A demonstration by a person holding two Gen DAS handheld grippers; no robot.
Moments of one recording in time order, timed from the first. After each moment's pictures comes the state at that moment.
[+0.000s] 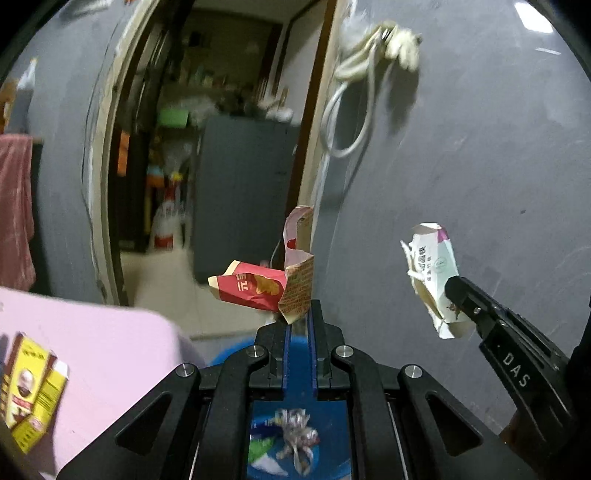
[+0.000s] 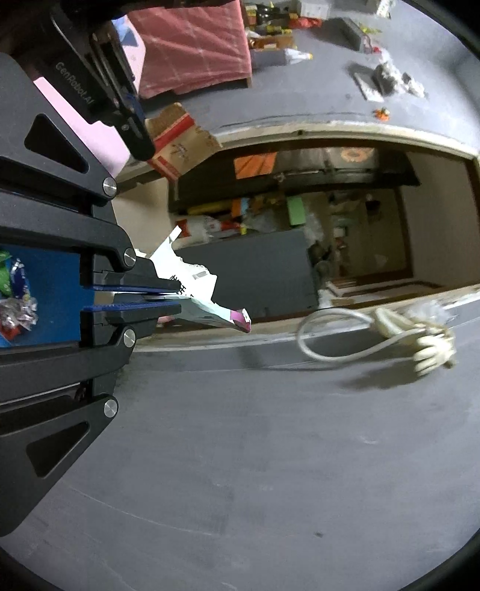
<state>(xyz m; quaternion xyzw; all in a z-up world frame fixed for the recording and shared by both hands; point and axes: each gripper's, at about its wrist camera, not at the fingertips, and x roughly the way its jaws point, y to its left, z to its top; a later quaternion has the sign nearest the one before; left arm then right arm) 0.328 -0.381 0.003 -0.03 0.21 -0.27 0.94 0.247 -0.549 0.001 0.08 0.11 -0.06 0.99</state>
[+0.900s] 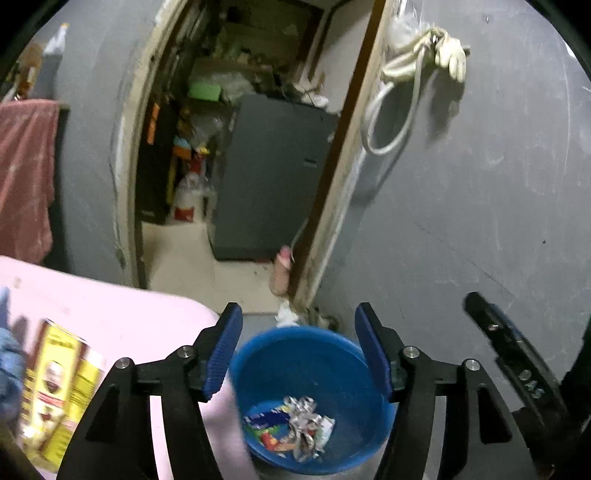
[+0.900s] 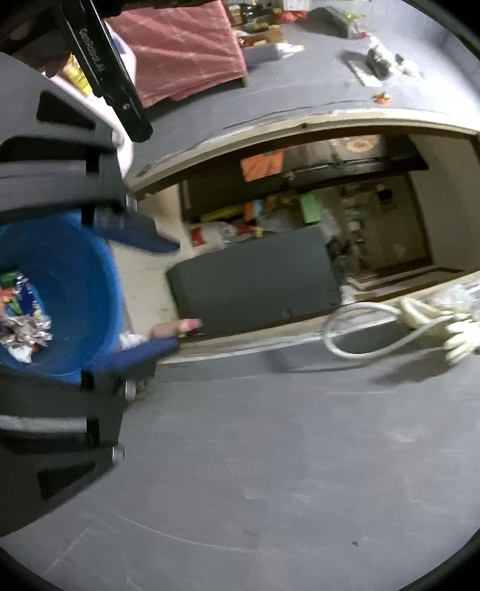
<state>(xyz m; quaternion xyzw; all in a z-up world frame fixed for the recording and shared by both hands) 0.328 -0.342 0.017 -0.07 0.24 -0.23 0.94 0.244 -0.547 0.018 0.11 0.12 -0.06 0.99</state>
